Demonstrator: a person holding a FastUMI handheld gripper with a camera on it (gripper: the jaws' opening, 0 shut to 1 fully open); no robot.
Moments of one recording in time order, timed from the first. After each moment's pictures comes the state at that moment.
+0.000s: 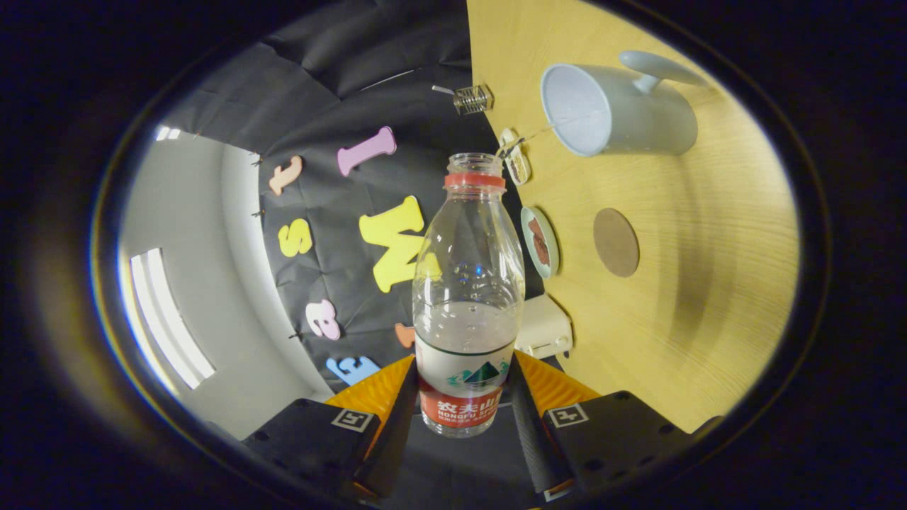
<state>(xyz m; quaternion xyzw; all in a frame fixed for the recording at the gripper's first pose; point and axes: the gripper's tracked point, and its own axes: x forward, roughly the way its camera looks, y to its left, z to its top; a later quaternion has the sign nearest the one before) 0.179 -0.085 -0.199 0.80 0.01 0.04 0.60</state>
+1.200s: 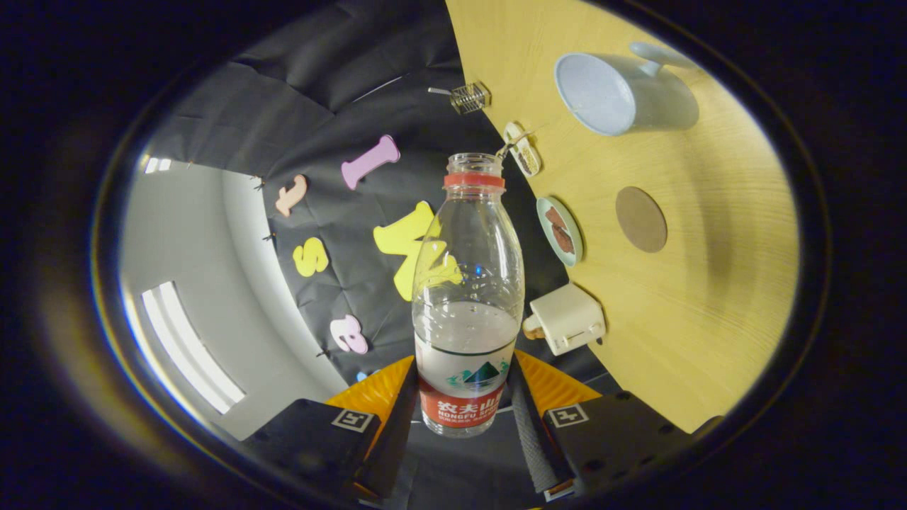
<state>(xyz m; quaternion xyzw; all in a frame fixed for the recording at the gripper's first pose) 0.188 -0.091 -0.161 0.83 -0.02 0.06 0.55</state>
